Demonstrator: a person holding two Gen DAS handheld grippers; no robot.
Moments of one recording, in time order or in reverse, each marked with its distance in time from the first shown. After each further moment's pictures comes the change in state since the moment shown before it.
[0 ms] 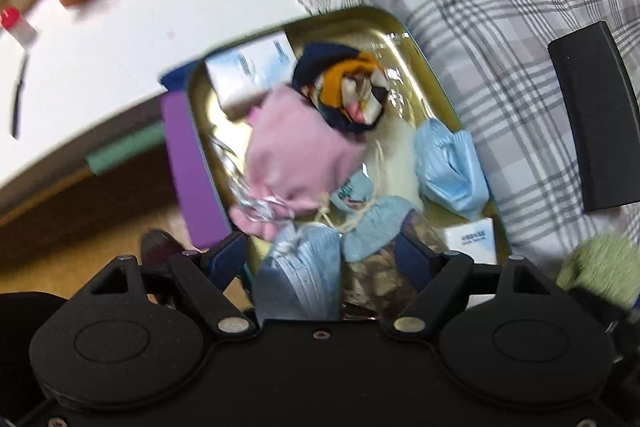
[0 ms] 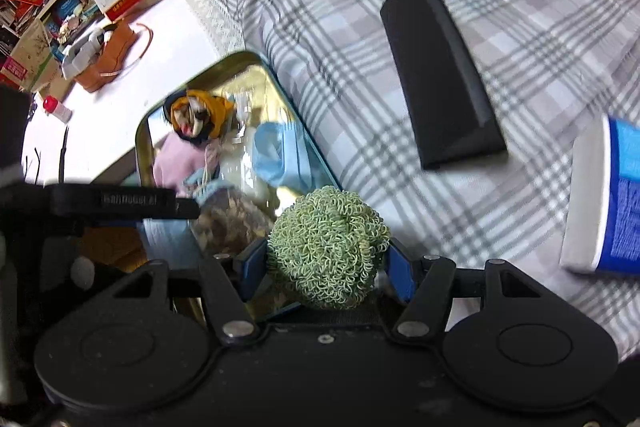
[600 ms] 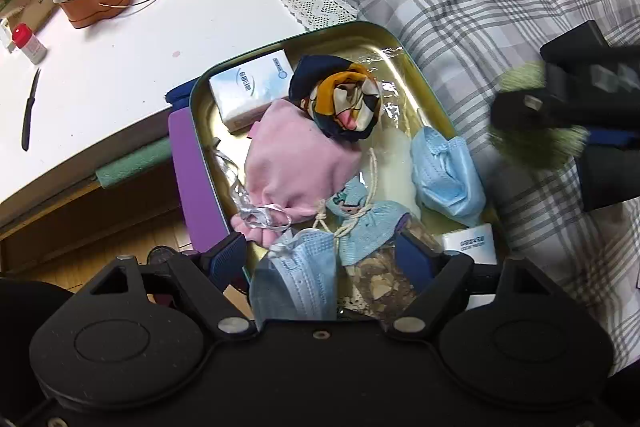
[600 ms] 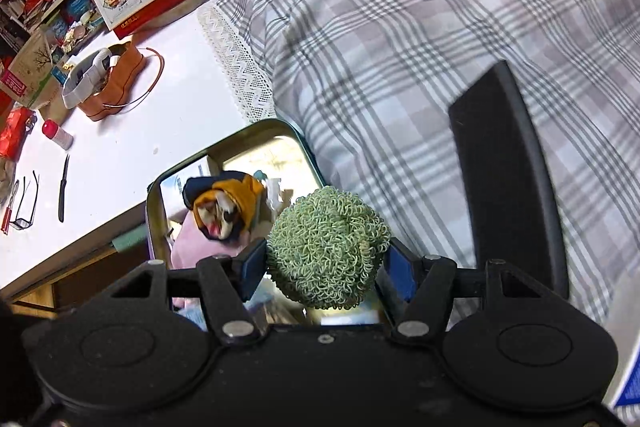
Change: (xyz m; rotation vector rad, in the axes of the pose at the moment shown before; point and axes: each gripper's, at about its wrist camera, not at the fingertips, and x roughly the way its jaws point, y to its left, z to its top) left arm -0.002 -0.006 -0.010 0.002 -0.067 0.011; right arm 0.046 0.053 0.080 -0.063 -0.018 0.004
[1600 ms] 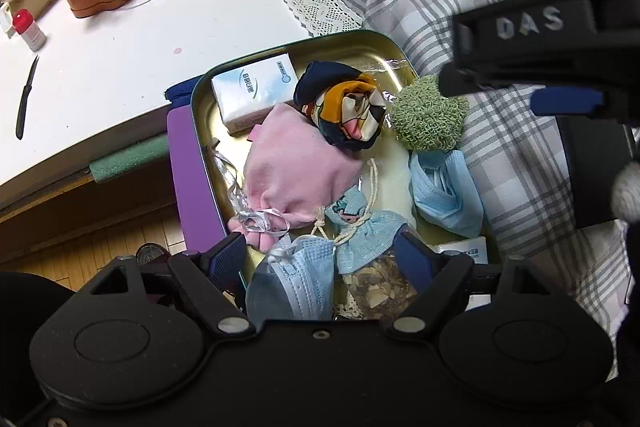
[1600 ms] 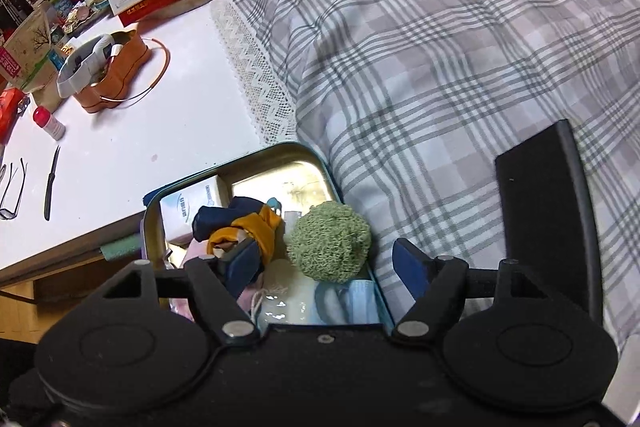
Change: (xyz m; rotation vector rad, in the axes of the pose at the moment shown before) left arm -0.003 0.005 0.005 -0.045 -0.012 -0.025; right arm 0.019 0.031 0.021 -0.079 -0.032 -0.052
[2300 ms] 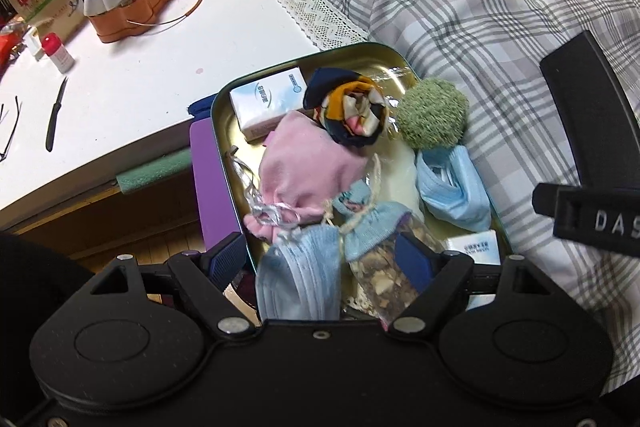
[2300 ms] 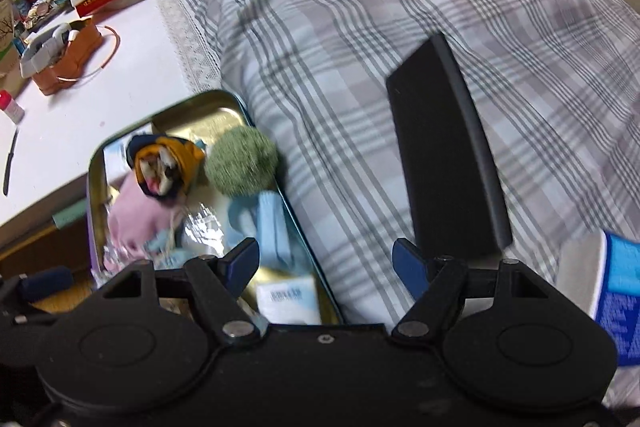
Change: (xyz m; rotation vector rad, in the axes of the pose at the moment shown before) left arm -0.015 -0.014 -0.026 0.031 -0.099 0.094; right arm -0.036 -0.036 -0.084 0.036 -0.007 -0.164
